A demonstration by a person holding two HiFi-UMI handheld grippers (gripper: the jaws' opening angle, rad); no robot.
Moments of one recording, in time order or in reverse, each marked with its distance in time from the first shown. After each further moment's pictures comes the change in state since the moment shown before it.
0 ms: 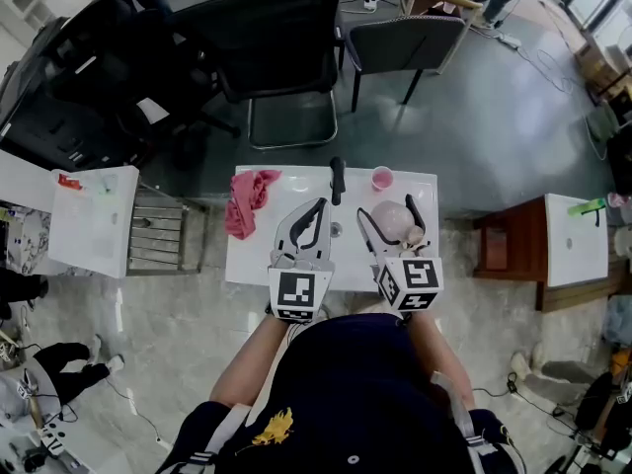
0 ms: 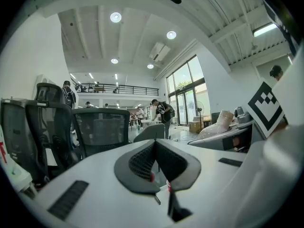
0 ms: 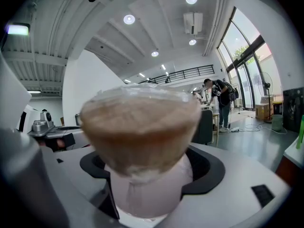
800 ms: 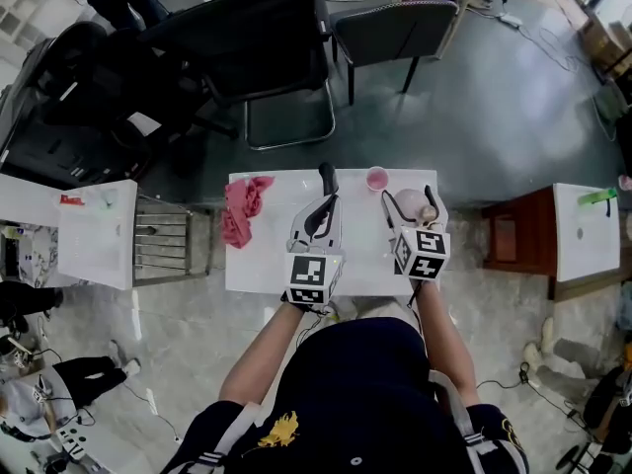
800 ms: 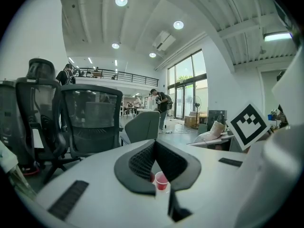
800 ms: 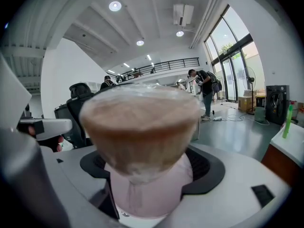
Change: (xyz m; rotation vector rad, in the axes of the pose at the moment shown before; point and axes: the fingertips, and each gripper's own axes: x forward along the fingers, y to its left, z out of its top) left arm 0.080 -0.035 -0.060 -0.109 0.131 -0.054; right arm 0.047 -0.133 -0.068 0.074 0.119 -0.175
